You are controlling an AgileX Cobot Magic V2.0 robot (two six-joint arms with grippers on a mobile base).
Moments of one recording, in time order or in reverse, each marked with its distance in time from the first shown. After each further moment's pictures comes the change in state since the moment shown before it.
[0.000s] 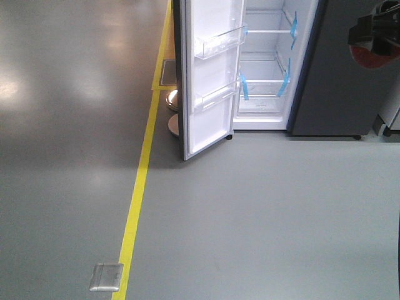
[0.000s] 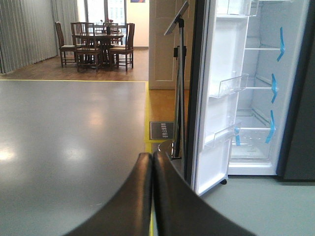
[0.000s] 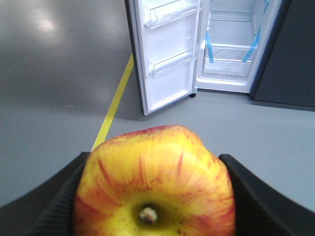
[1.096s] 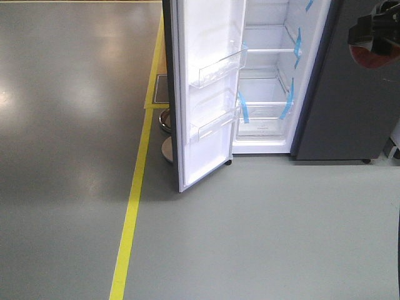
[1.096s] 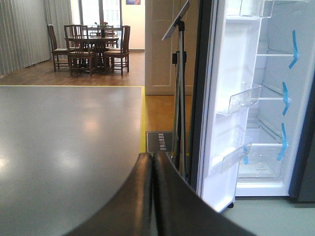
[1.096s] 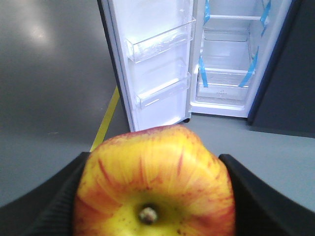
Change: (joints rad) left arm 0.000 0.000 0.000 0.000 0.000 0.000; right arm 0.000 0.000 0.000 0.000 0.000 0.000
